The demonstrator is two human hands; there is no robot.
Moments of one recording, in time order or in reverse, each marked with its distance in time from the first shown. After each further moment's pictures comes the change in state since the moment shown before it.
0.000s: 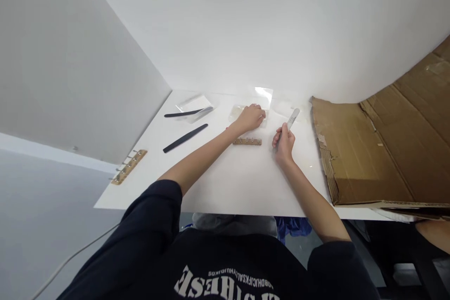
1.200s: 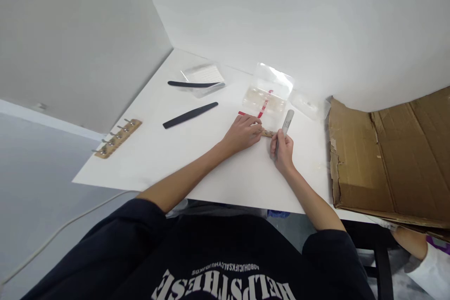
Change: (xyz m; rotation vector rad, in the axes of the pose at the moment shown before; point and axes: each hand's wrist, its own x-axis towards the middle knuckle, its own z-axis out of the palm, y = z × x) left_hand -0.134 0.001 0.026 -0.184 0.448 0.092; right_hand -0.044 0.019 0.003 -0.309 -0.286 0.094
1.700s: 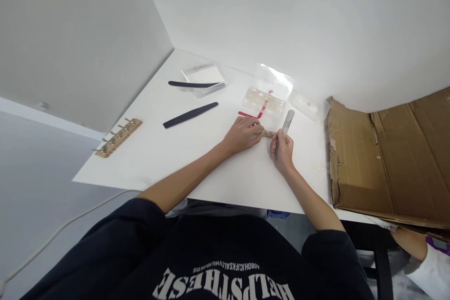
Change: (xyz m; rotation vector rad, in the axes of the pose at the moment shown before) left_hand -0.003 0.003 0.001 -0.088 0.001 -0.049; right_hand 0.000 -0.002 0.001 0.008 0.007 -0.010
